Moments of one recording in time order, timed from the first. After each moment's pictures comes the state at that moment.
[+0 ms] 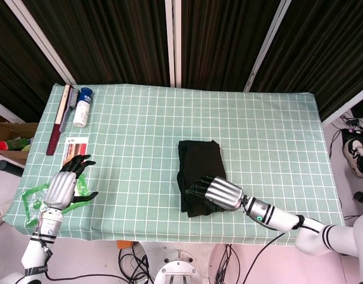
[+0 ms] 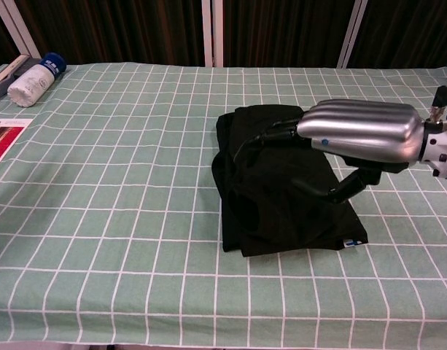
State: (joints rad) left arm -0.26 -1.32 -0.07 -1.72 1.41 1.33 0.03; right arm 0.86 -1.43 -0.19 -1.39 -1.84 1.13 0.21
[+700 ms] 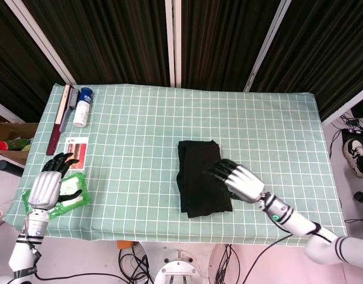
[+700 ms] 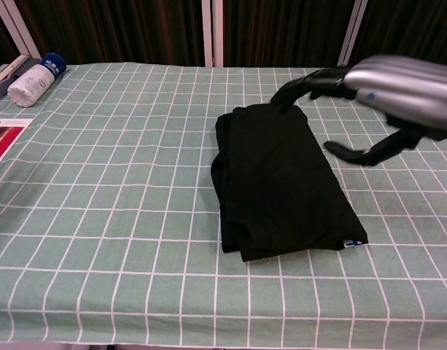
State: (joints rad) left arm -0.22 -1.28 -0.07 -1.65 1.41 1.40 0.12; right arm 0.68 -1.37 -0.12 -1.38 -1.75 1.37 0.10
